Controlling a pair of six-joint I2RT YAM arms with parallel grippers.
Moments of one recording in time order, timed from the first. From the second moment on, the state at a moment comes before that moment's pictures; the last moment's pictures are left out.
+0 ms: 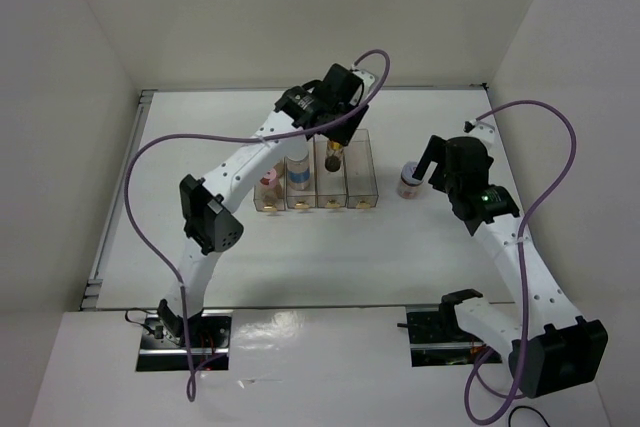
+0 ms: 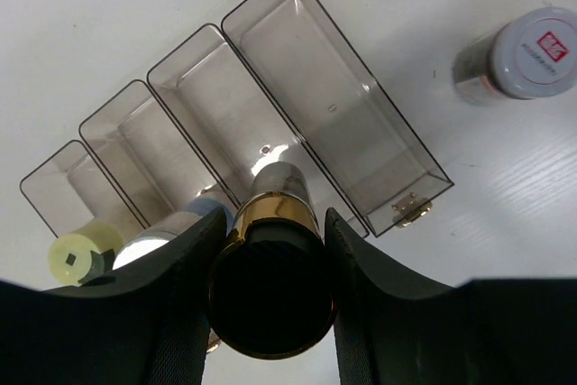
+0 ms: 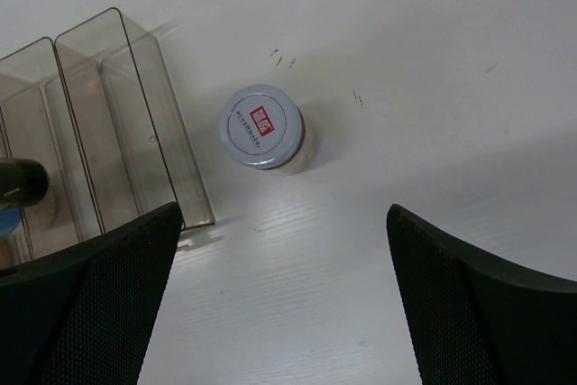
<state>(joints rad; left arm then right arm) -0.74 2.14 2.37 -1.00 -0.18 -0.09 0.21 0.98 0.91 -0.52 0.33 0.47</state>
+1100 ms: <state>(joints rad) -0.64 2.47 2.88 -1.27 -0.15 -0.10 0.21 1.00 0.91 -0.52 0.33 0.47</state>
